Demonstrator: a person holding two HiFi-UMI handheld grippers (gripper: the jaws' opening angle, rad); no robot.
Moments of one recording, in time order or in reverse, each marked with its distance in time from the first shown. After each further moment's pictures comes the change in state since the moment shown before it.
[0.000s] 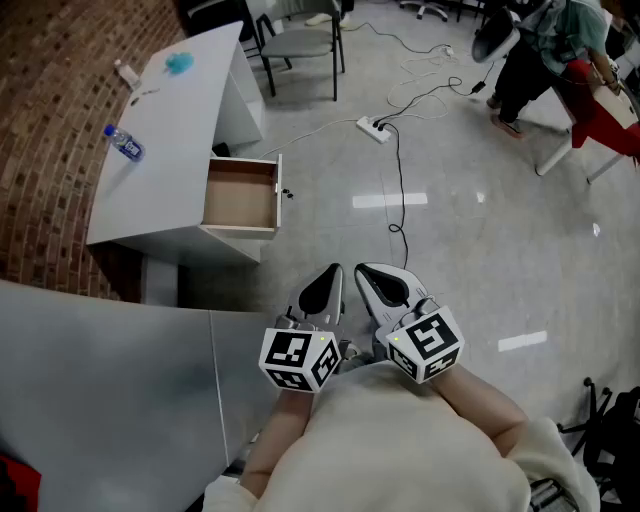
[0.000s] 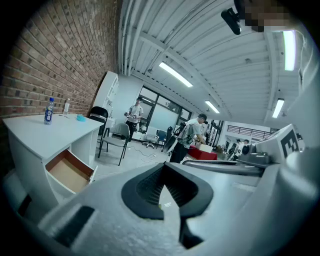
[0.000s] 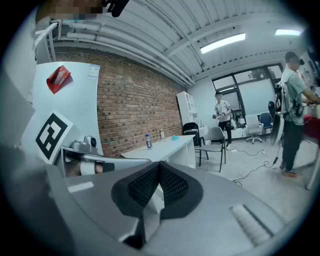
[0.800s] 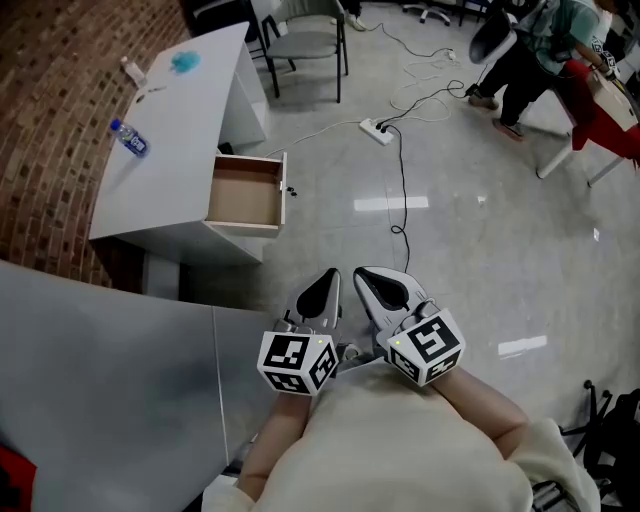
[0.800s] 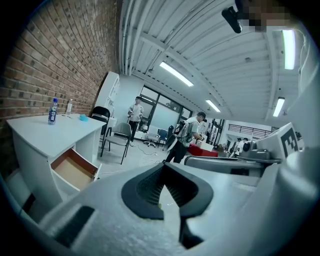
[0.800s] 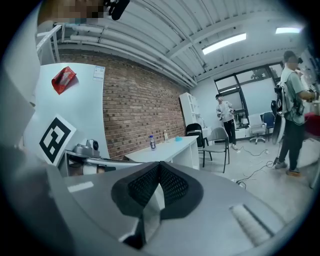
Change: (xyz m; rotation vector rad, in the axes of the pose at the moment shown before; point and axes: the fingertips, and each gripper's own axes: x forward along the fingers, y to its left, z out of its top) left arm -0.024 0.006 -0.011 0.004 0.013 0.013; right arm -0.006 0.024 -0.005 0.003 -0.018 0.032
